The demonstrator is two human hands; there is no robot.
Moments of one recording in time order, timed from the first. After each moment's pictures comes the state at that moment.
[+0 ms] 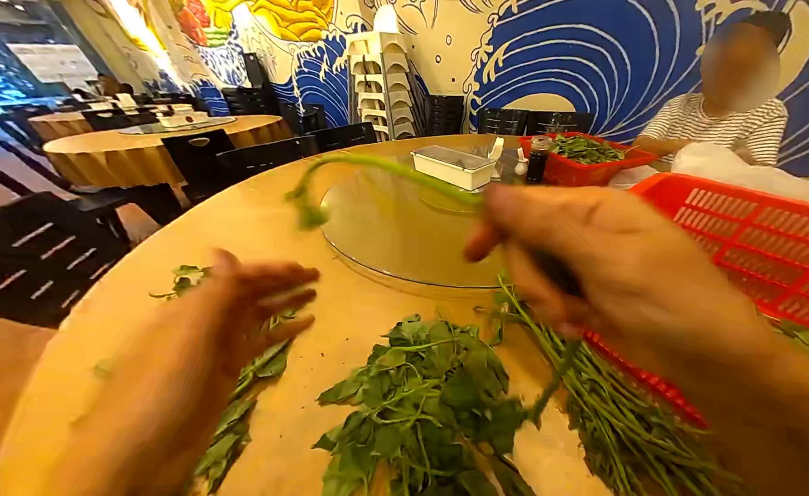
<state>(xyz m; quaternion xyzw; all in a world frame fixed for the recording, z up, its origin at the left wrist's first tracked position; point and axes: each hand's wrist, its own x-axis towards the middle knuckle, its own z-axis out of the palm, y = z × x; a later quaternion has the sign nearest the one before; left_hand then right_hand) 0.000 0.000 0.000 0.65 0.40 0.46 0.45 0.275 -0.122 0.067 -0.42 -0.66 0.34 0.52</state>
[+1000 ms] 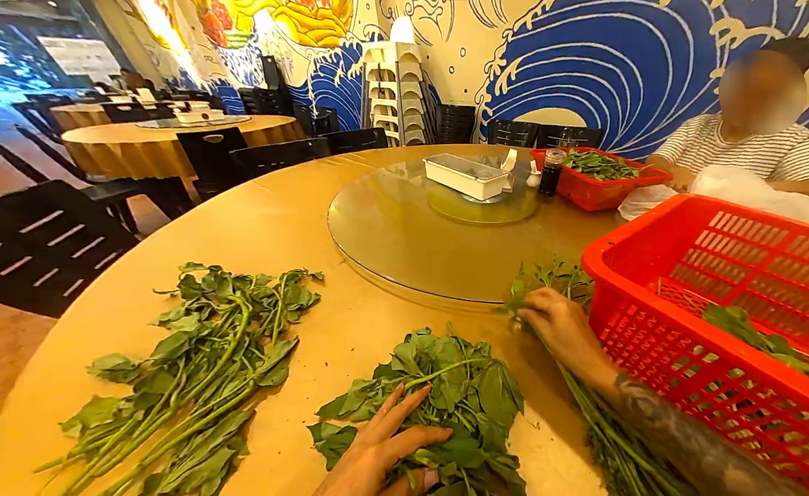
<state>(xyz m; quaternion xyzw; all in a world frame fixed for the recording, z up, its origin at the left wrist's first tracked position) 0.025 -0.035 -0.126 0.89 0.26 0.16 0.35 0.356 -0.038 -0.111 -0.68 -0.64 0.05 0.35</state>
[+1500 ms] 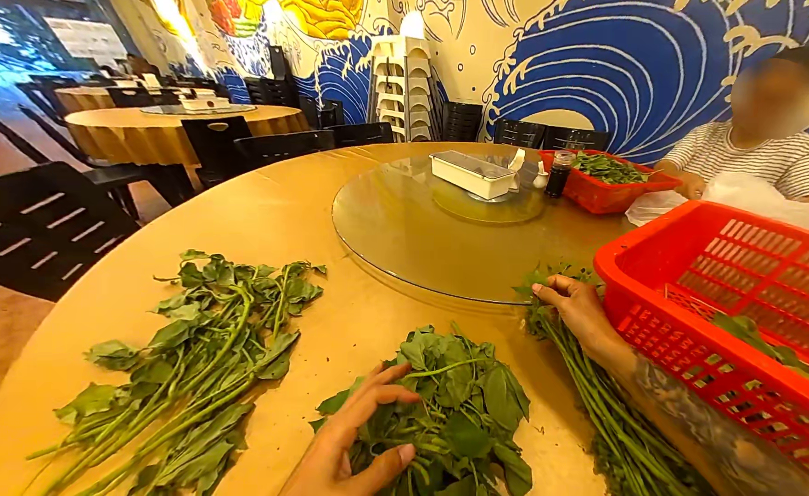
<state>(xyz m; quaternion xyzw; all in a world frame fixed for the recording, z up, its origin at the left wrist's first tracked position) 0.011 -0.024 -0.123 0.81 0.26 0.31 0.42 0.370 -0.014 -0.097 -0.71 -0.45 0.21 0.49</state>
